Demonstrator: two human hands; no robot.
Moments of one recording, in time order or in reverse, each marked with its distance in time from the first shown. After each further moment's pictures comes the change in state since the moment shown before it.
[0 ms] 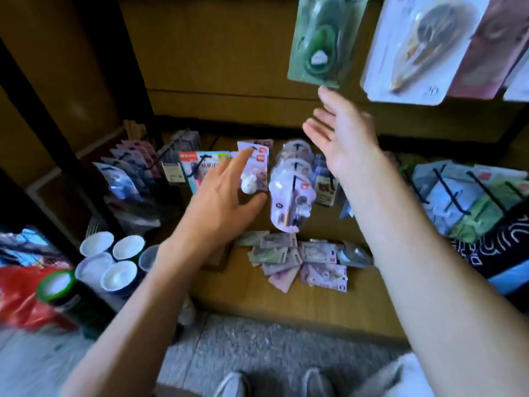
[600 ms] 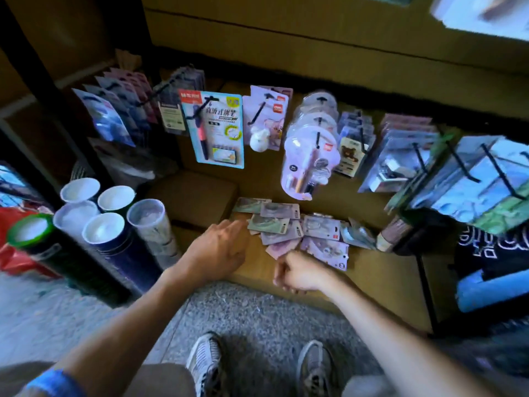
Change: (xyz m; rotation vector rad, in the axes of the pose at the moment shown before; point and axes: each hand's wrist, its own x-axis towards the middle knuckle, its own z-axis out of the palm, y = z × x) left_hand -0.107 -0.088 0.111 0.014 -0.530 -0.222; right_hand -0.038 0.246 -0.152 -1.520 -0.806 0.426
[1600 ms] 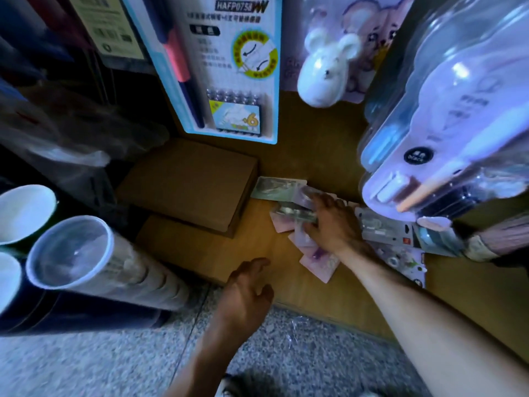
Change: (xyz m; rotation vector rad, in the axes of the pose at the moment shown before) left_hand 0.080 -0.099 0.167 -0.478 0.026 -0.330; right_hand 0.257 0.083 -0.014 -0.461 0.679 -0.136
